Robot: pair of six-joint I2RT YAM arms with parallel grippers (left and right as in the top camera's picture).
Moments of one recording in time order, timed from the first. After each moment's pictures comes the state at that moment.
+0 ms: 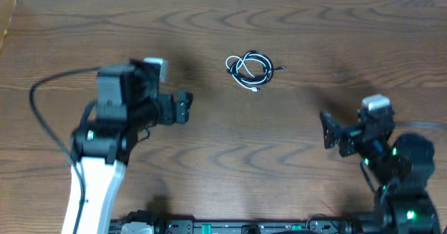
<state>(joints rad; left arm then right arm) -0.11 1.15 1.15 -0.88 0.29 -0.05 0.03 0.61 0.62 -0.40 -0.30 -0.01</state>
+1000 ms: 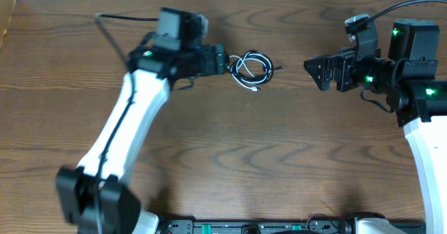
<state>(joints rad) -0.29 1.66 1.48 -0.78 0.28 -0.39 0.03 1.32 1.35 -0.80 -0.55 -0.01</state>
